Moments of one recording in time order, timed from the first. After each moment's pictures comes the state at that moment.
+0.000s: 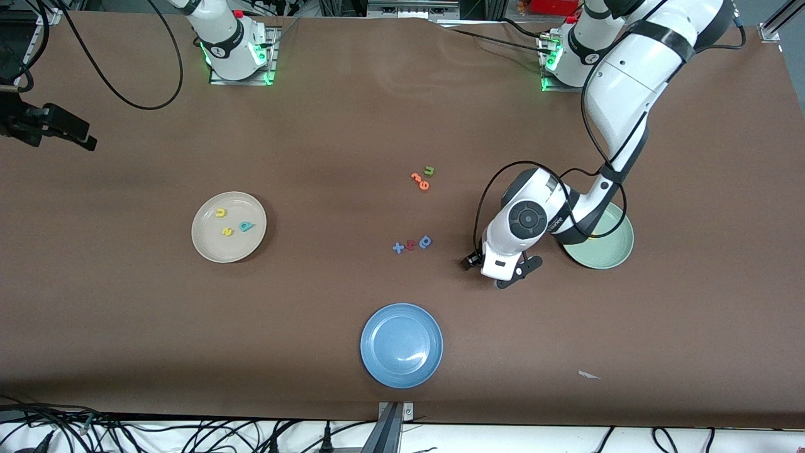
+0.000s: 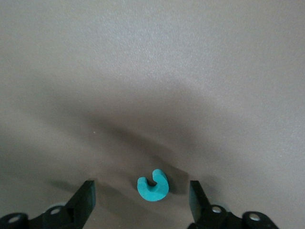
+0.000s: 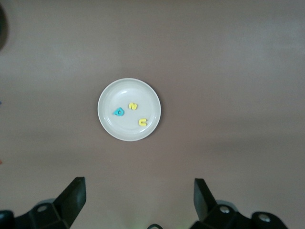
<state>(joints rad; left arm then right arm) -0.10 0.83 -0.41 -1.61 0.27 2.33 -1.16 0.05 0.01 -0.08 -1.55 0.02 1.50 0.04</state>
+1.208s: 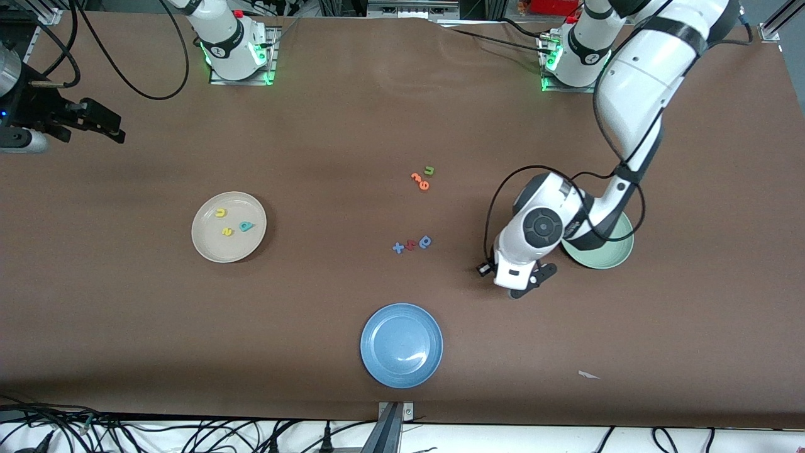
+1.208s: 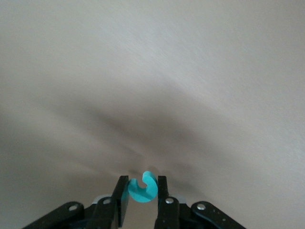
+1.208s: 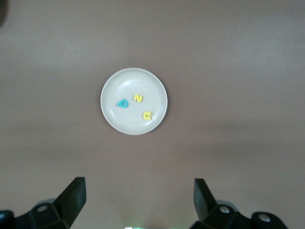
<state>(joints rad) -0.06 0.78 -0.40 -1.54 0.27 2.19 -1.12 0.05 -0.05 -0.03 -1.67 0.00 1.59 0.04</state>
